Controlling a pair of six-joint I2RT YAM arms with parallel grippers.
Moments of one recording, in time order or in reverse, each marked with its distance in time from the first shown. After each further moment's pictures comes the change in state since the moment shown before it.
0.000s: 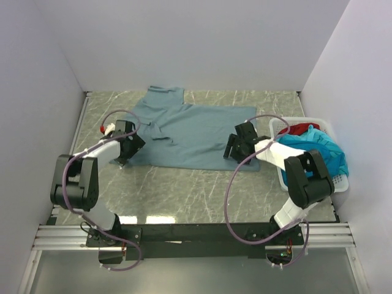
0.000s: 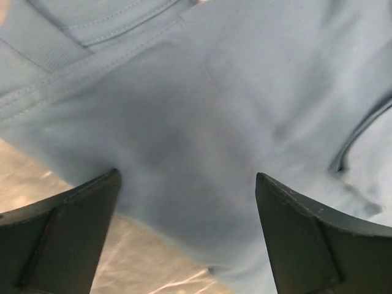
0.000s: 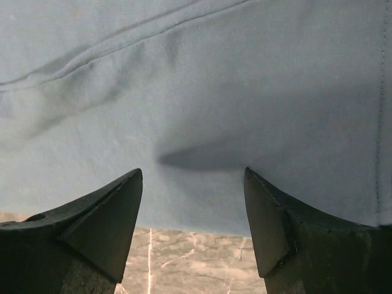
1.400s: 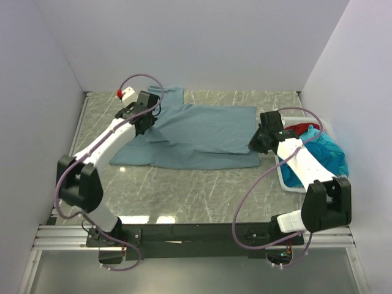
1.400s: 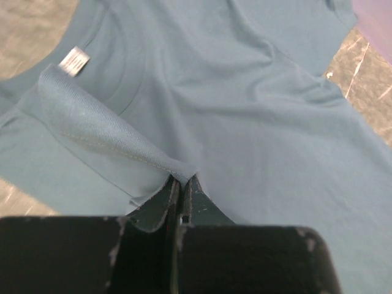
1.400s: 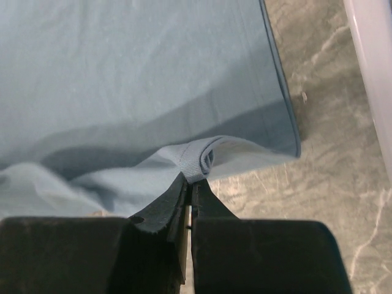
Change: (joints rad) left arm -0.290 -0.058 0.432 -0.296 -0.313 -0.037; right arm -0.177 -0.307 0.058 -0.245 0.043 0.055
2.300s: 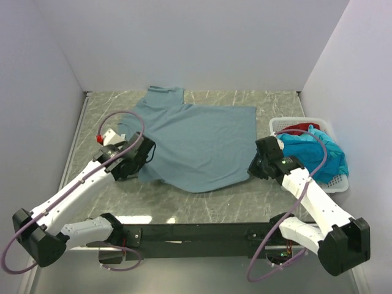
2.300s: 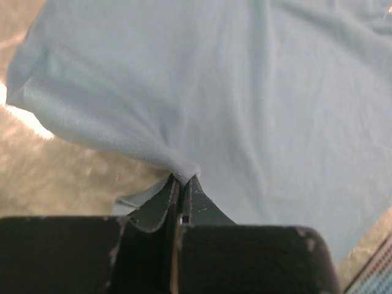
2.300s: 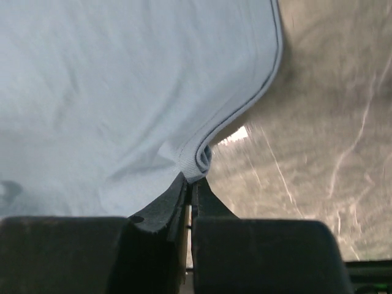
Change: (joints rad) left arm -0.297 -0.496 -0.291 -0.501 -0.062 -0.565; right arm 0.177 -0.356 -0.263 -0.169 0.061 0.100
